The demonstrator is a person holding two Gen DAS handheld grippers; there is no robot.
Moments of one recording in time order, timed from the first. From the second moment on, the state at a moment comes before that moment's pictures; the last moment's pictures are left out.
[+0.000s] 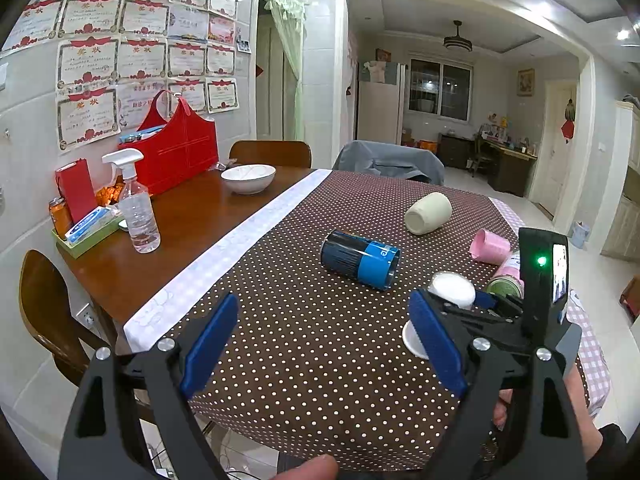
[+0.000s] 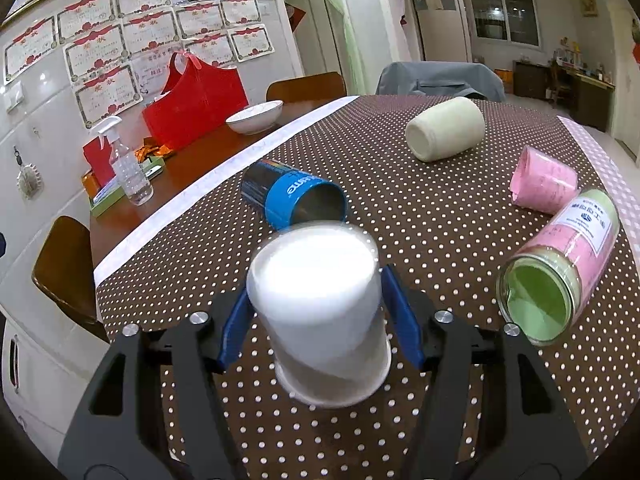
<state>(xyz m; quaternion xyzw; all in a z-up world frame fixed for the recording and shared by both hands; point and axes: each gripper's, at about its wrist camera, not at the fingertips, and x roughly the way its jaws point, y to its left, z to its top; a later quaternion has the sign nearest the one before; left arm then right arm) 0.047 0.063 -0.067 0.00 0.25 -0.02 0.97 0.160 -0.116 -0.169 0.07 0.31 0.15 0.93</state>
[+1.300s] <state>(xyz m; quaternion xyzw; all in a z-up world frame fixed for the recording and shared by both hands) 0.025 0.015 -0.026 0.06 0.20 -0.02 0.98 0.068 -0.179 -0.055 0.14 0.24 0.08 0.96</state>
